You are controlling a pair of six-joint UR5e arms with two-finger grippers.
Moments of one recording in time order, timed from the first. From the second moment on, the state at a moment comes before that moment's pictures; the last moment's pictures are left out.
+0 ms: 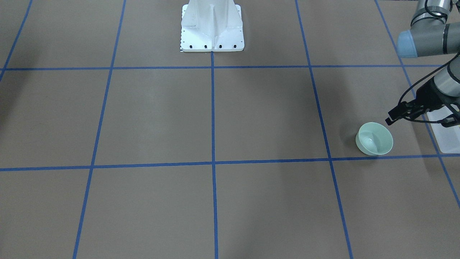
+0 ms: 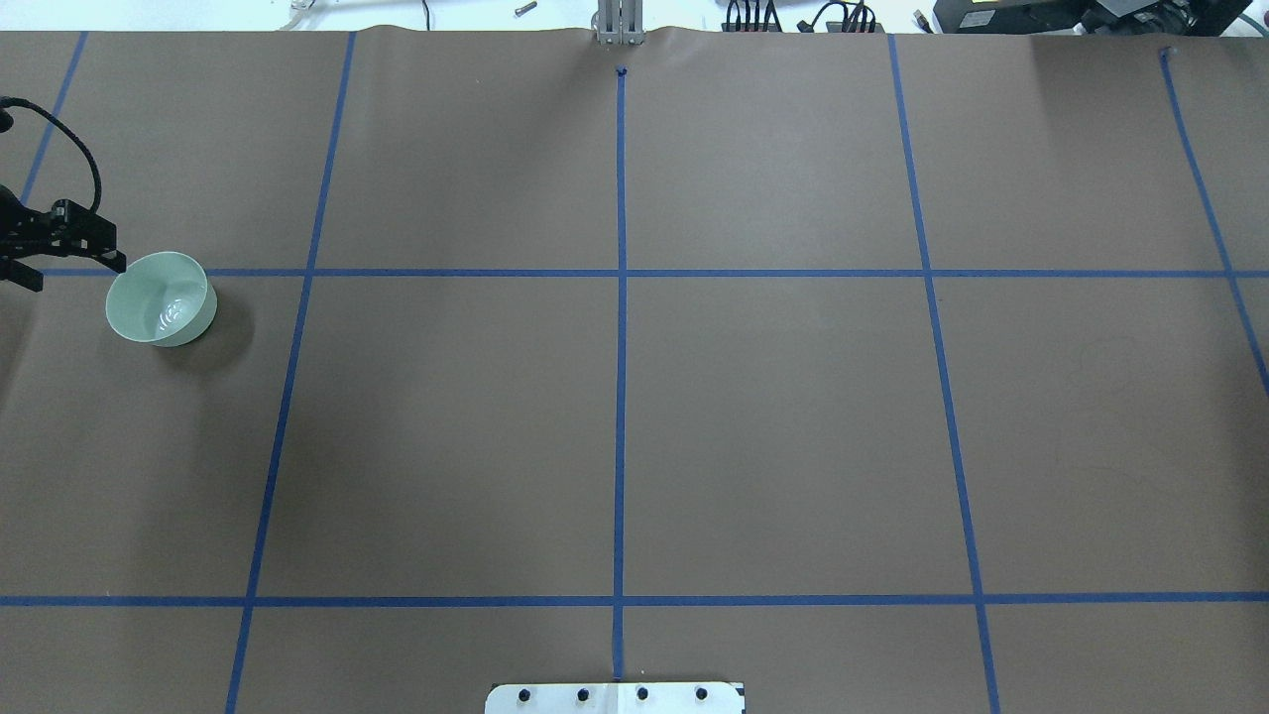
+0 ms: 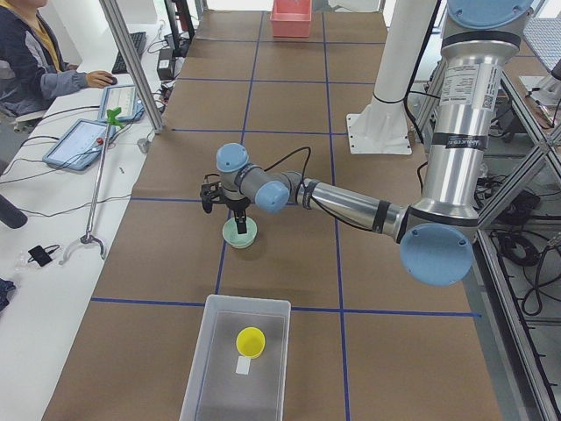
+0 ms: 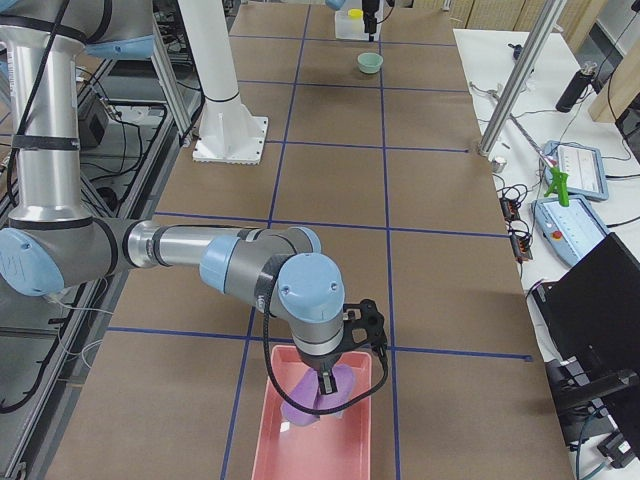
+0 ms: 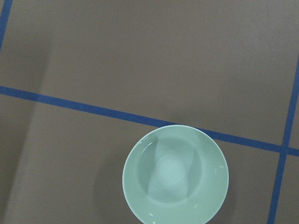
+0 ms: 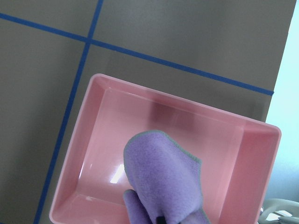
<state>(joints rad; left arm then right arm) -1.13 -1.68 -1.69 -1.87 -2.27 -0.87 1.95 -1.60 1.65 -1.87 2.23 -0.71</state>
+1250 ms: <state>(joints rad) -1.10 -1.69 -1.42 -2.14 -2.25 -0.88 1.95 -1.61 1.44 -1.64 2.34 -0.69</state>
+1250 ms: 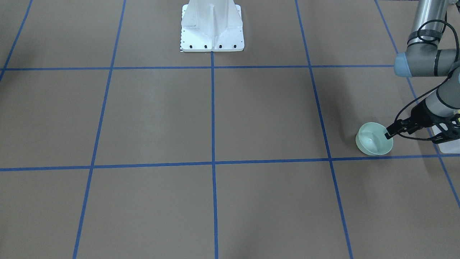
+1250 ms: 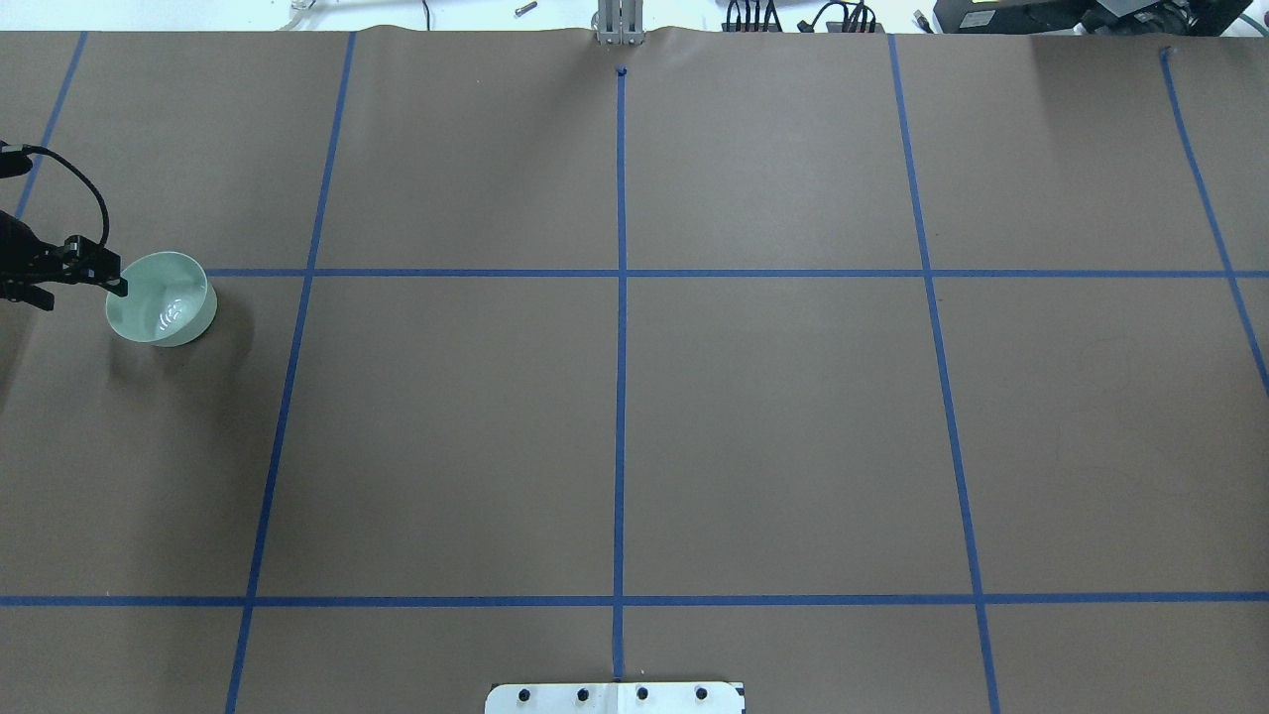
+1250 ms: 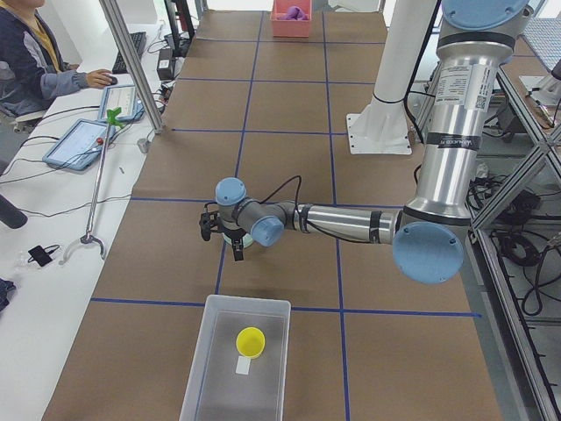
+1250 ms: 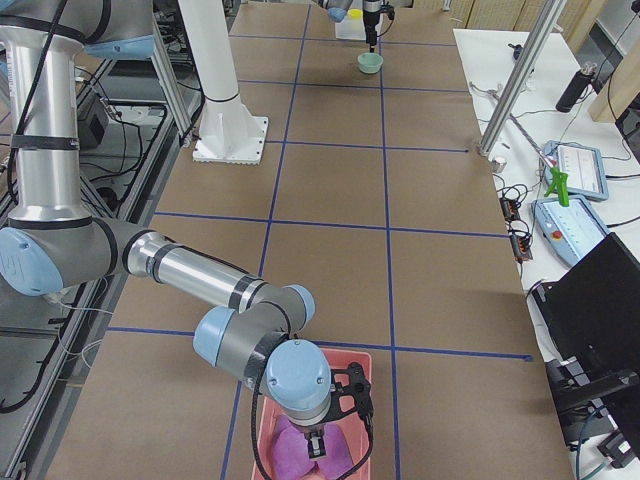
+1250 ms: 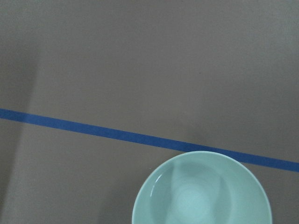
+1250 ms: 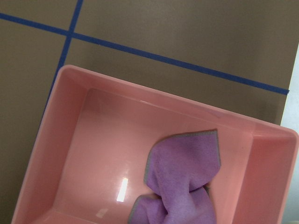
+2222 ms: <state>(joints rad) -1.05 -1.72 -1.37 -2.27 -2.28 -1.01 1.91 -1.61 1.54 -1.65 2.40 -0.59</state>
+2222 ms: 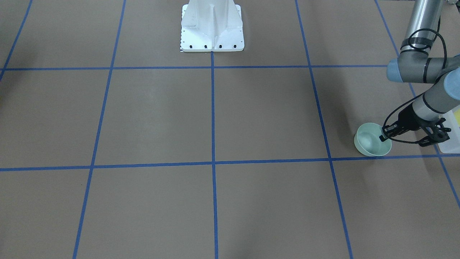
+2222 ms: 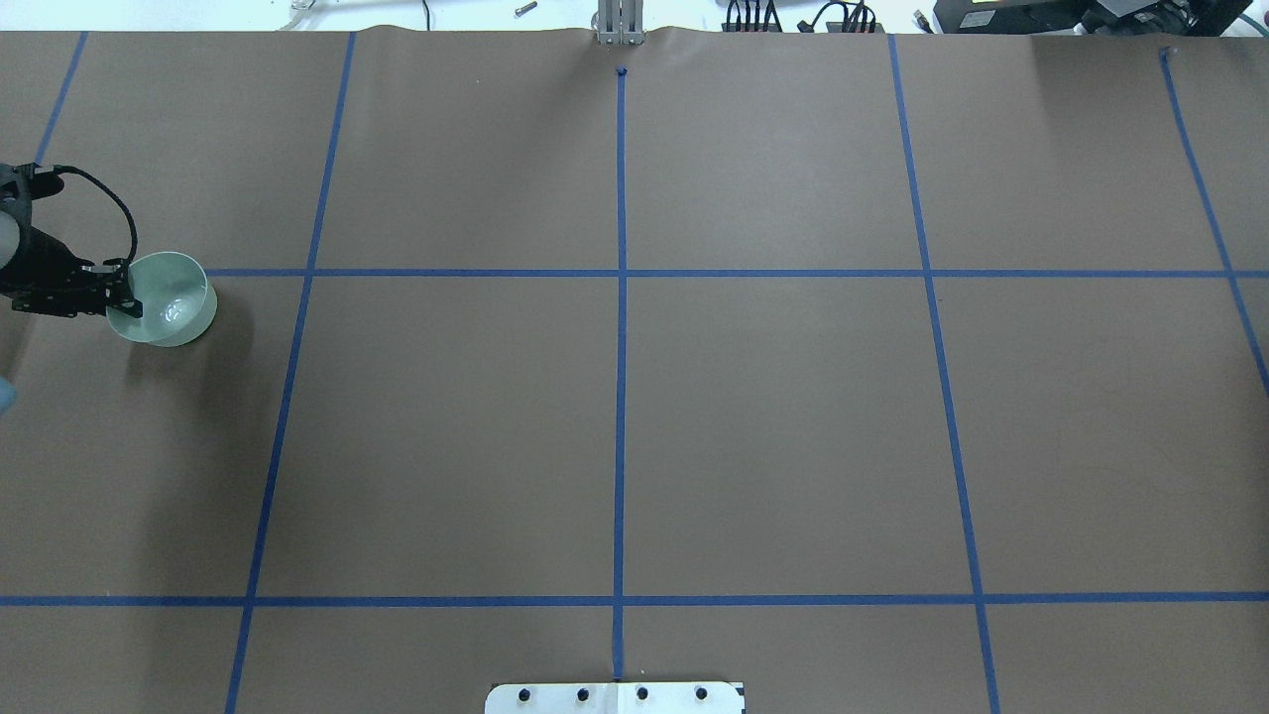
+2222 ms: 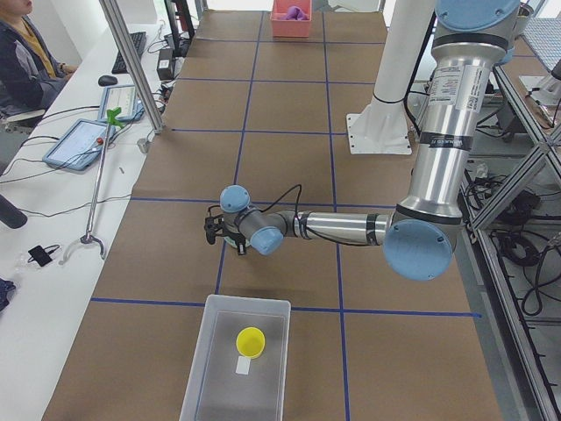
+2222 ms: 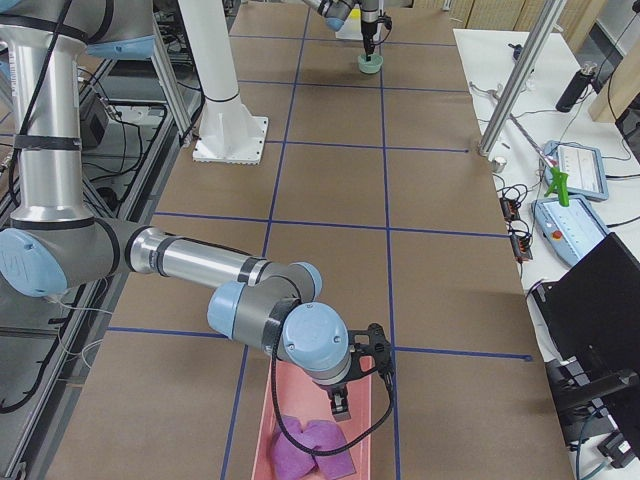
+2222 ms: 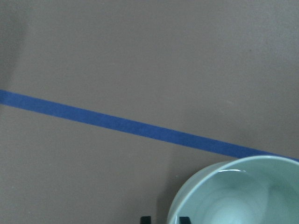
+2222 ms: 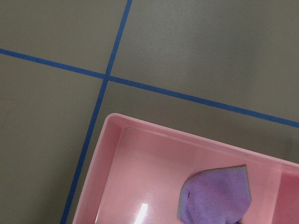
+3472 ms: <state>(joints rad) -1.68 -1.65 -1.28 -1.82 -2.47 0.15 1.72 -1.65 1.71 -1.64 2.47 -0.27</state>
